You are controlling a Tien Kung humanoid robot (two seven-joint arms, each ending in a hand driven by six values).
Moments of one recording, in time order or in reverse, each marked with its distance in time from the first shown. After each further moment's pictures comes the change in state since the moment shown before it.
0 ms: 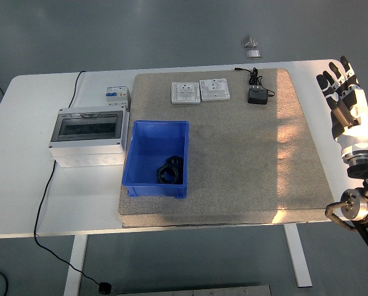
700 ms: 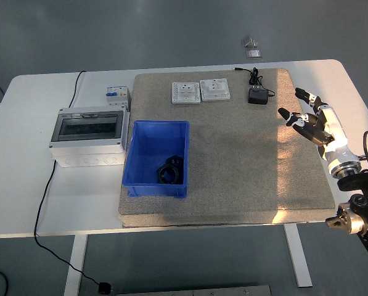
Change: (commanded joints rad) left arm 0.000 0.005 0.018 0.000 0.002 -0.002 -0.003; right arm -0.017 0.022 0.036 0.040 -0.509 -0.014 -0.284
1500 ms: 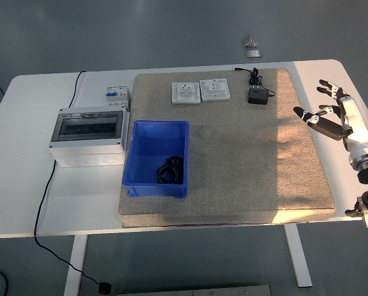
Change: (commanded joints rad) left arm -0.009 0.018 0.004 0.000 -0.001 -0.003 -0.007; right arm -0.015 -0.015 0.136 0.055 -0.313 0.016 -0.161
